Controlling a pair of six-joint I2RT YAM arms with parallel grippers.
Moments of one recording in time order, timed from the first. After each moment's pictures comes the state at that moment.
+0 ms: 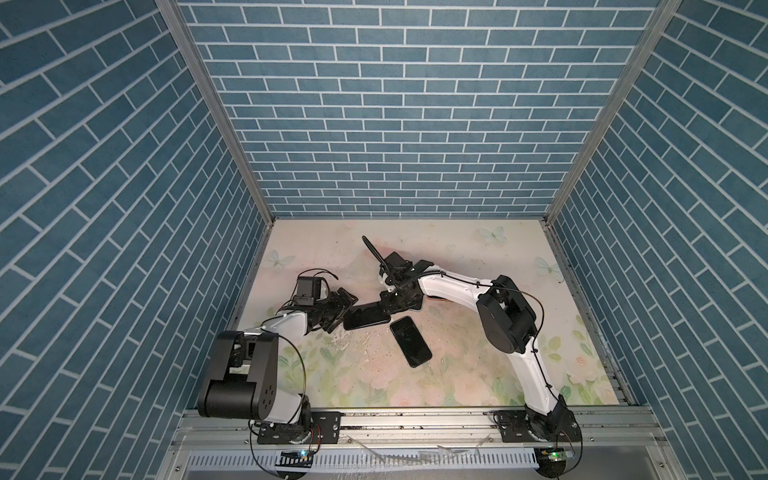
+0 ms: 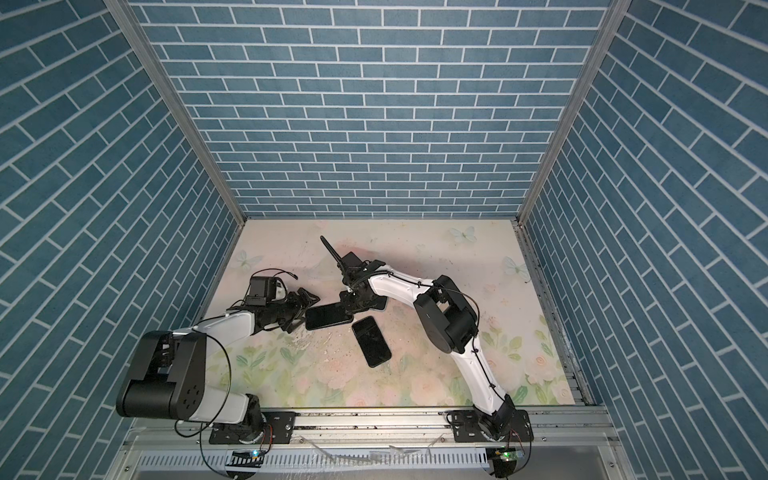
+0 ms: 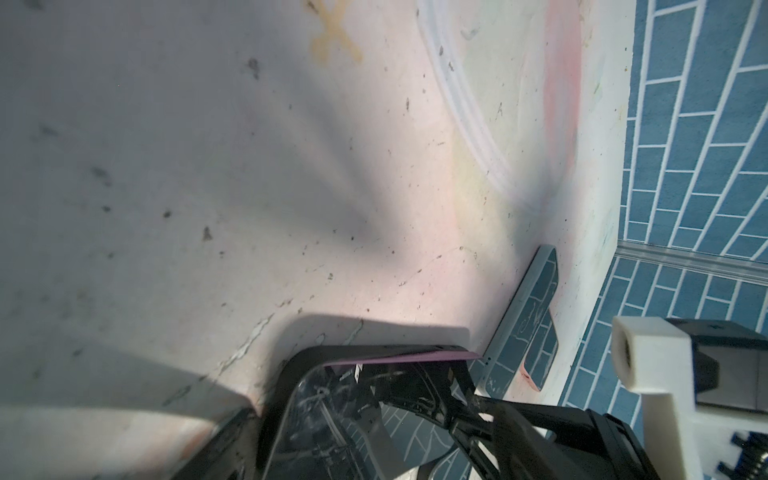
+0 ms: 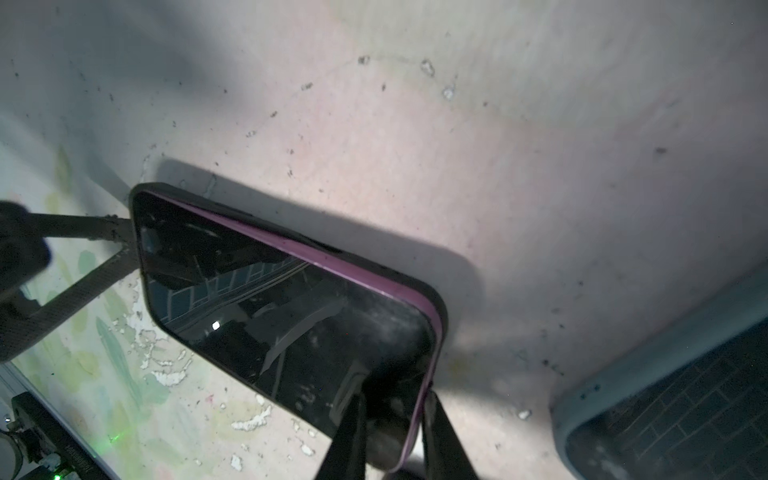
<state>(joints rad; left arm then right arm) -0.07 1.45 0.59 -0.07 0.47 -0.91 0.90 2.23 1.74 -0.73 -0.26 0.42</state>
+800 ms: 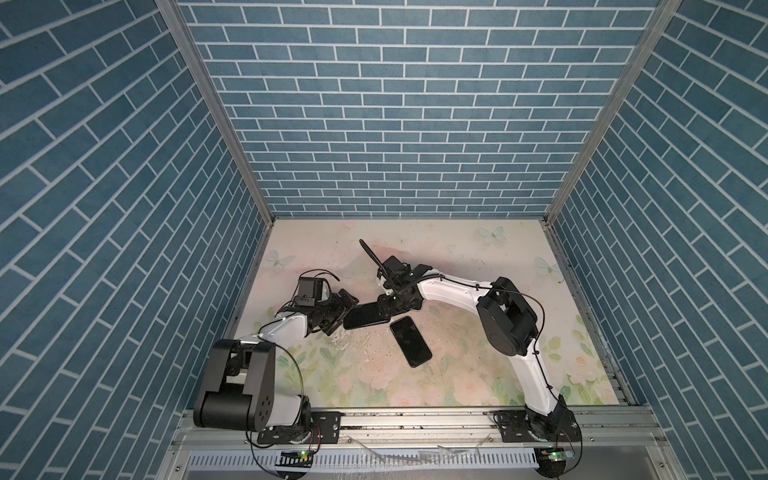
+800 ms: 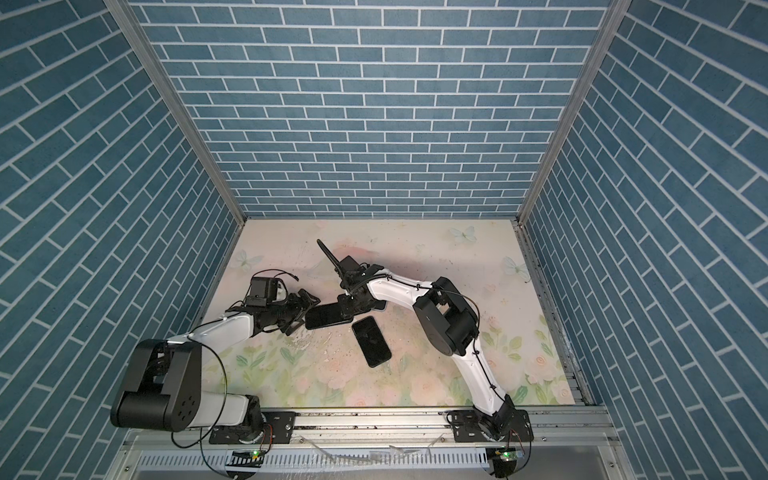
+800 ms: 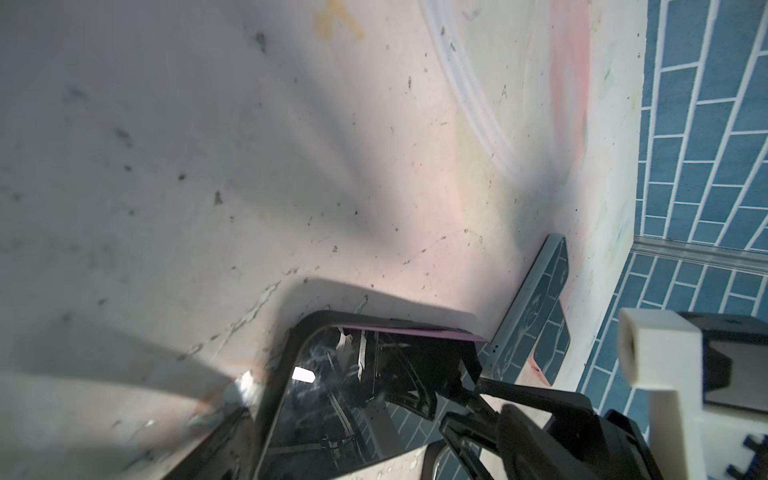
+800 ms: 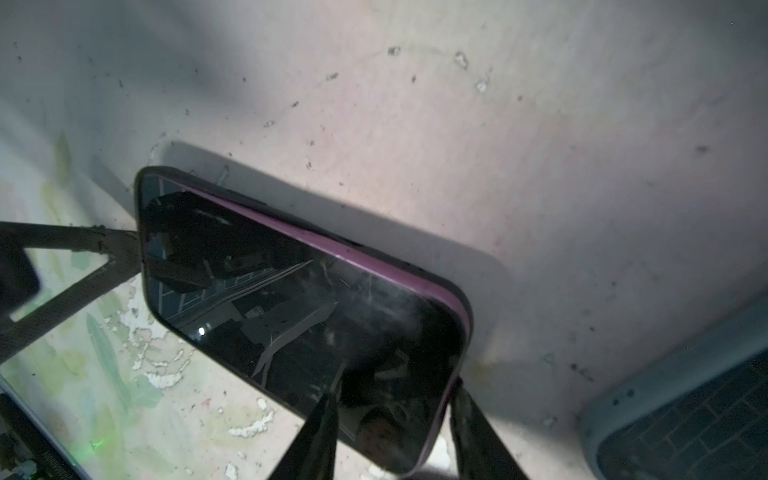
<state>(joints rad) -0.09 1.38 0.59 -0.17 0.43 -0.89 0.91 2.19 1.69 -0.67 -0.25 0.42</state>
